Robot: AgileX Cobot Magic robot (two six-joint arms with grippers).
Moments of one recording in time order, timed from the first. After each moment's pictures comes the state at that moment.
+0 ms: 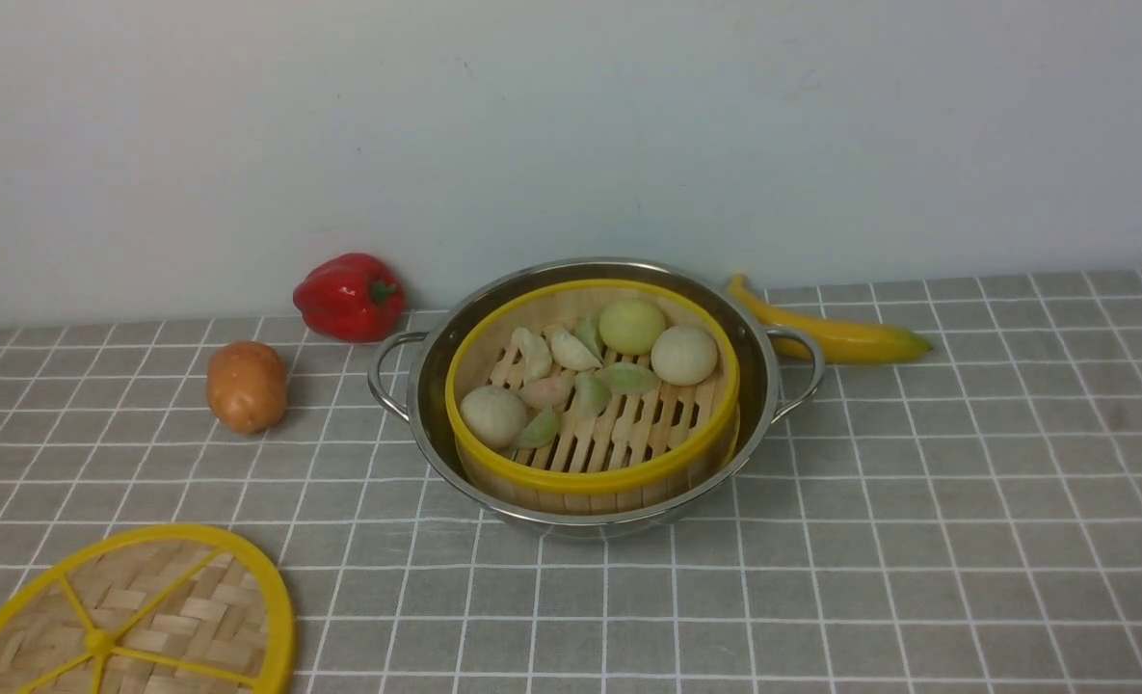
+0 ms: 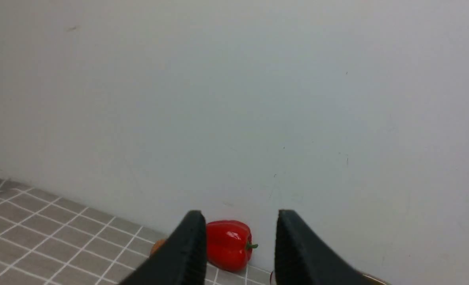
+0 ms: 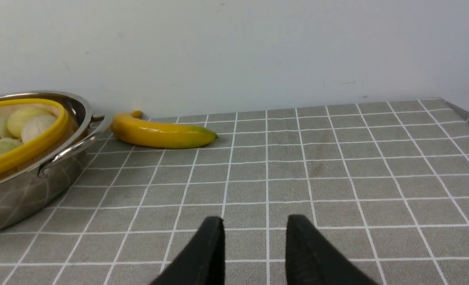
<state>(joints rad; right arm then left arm) 0.02 0.01 0.01 -0.14 0.33 0.33 0.09 0.00 -0.06 -0.06 0.02 -0.33</state>
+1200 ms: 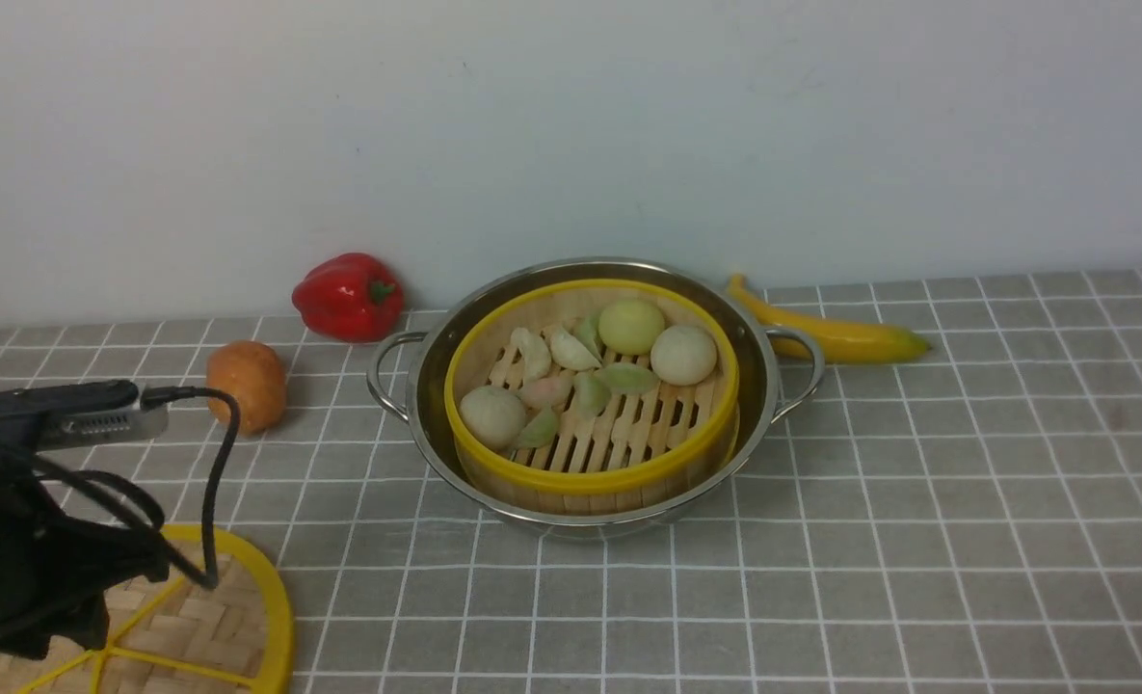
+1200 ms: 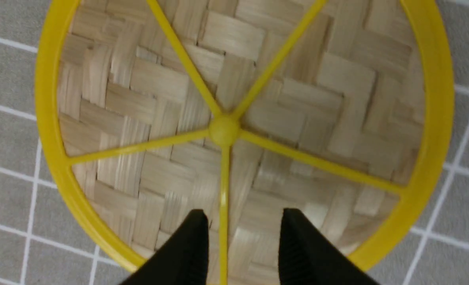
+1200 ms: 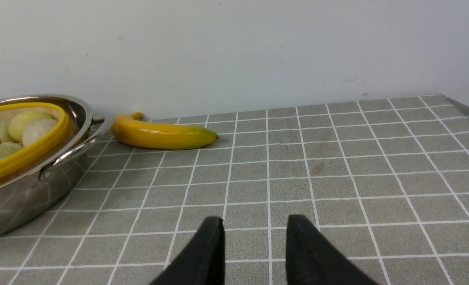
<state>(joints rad) 0.02 0.01 0.01 -0.14 0.33 0.35 0.09 1.47 -0.87 0.14 0.92 -0.23</state>
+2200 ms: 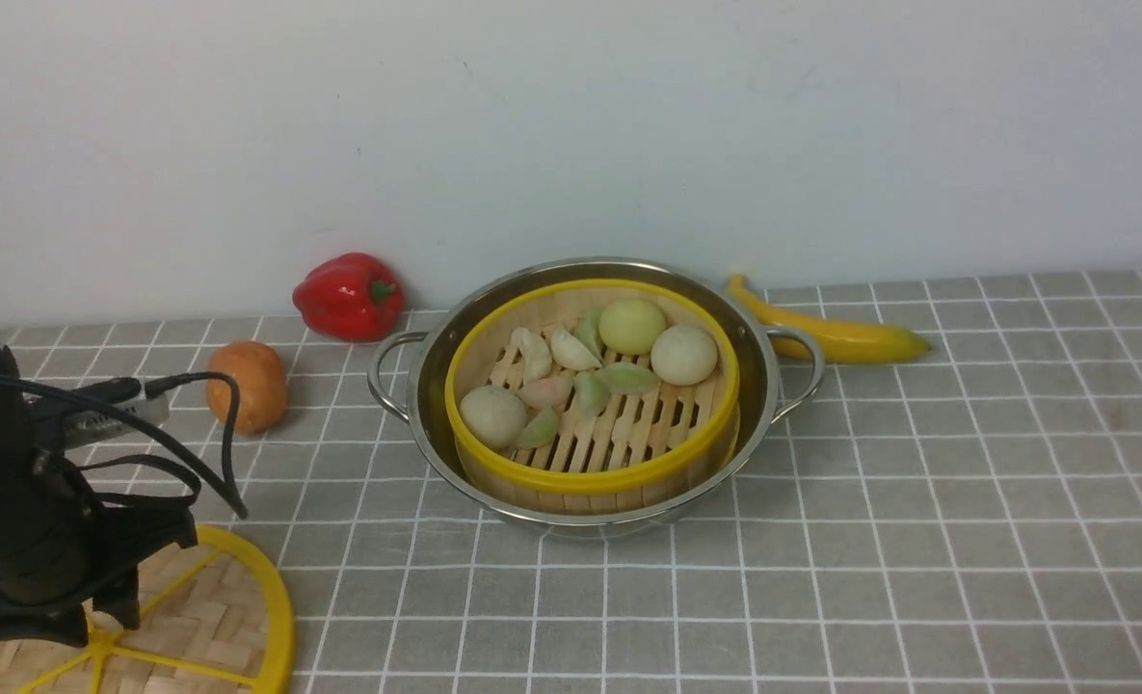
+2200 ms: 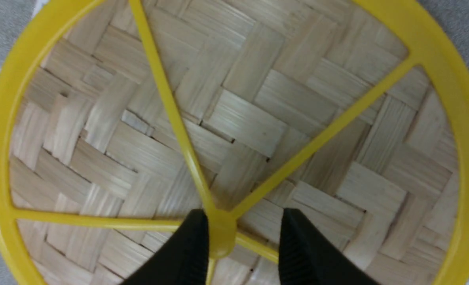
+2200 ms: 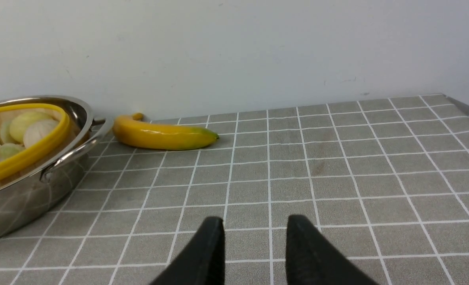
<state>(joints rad) 0.02 0.01 0.01 -0.14 0.33 0.36 0.12 1.65 -0.89 0.12 0.80 -0.36</state>
